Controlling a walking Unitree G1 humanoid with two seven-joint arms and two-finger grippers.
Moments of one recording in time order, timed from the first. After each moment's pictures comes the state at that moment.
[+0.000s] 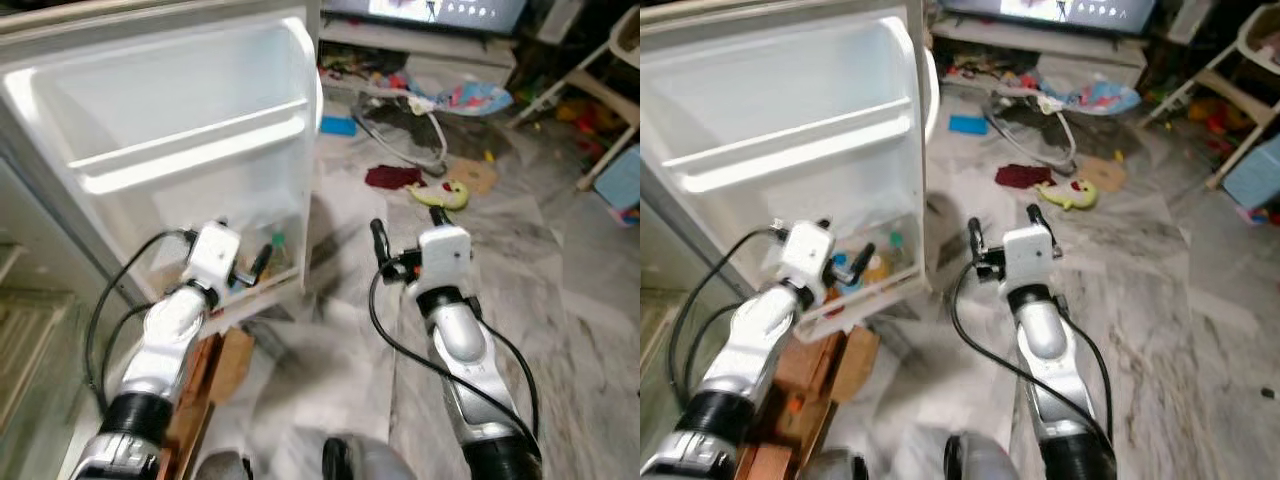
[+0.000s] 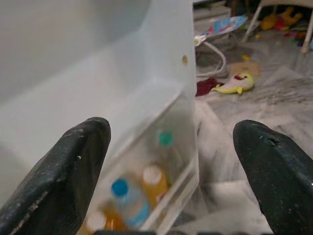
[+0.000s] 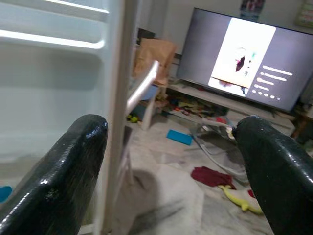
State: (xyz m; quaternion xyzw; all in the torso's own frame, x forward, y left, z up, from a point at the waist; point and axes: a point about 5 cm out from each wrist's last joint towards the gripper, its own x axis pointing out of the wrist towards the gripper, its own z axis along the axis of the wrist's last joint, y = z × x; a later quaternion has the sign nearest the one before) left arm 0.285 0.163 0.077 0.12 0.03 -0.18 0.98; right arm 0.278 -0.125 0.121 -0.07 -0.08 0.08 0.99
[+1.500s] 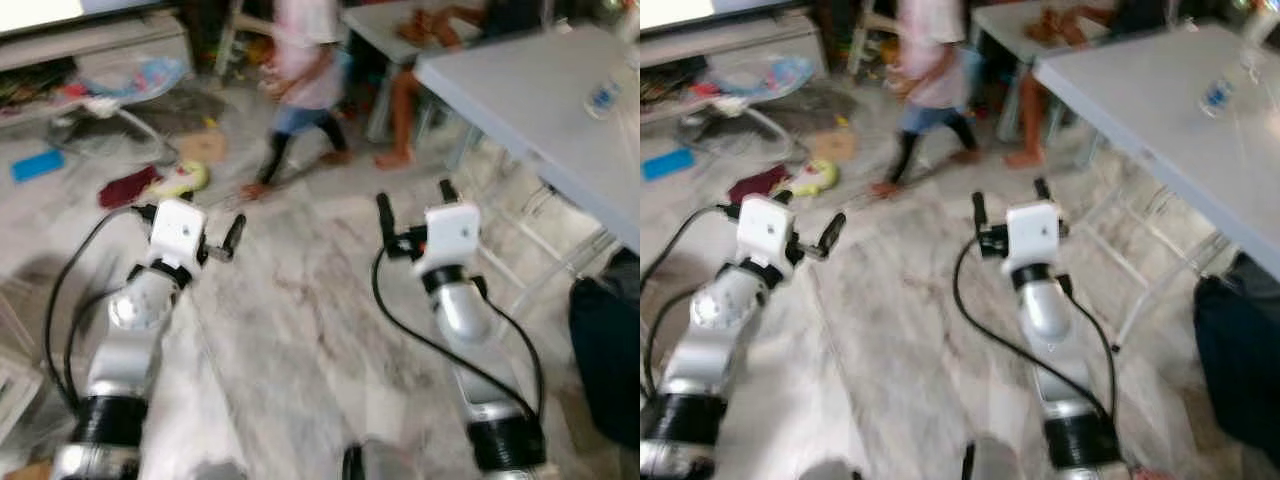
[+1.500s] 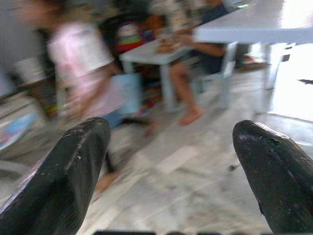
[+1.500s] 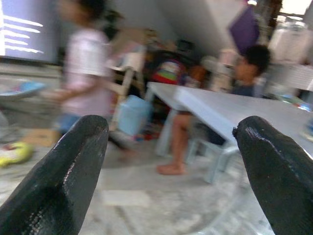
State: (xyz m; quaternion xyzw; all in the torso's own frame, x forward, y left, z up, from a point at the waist) left arm 0.305 0.156 0.124 0.12 -0.03 -0.17 0.98; right arm 0.287 -0.143 0.134 -0.09 -0.10 0.03 0.99
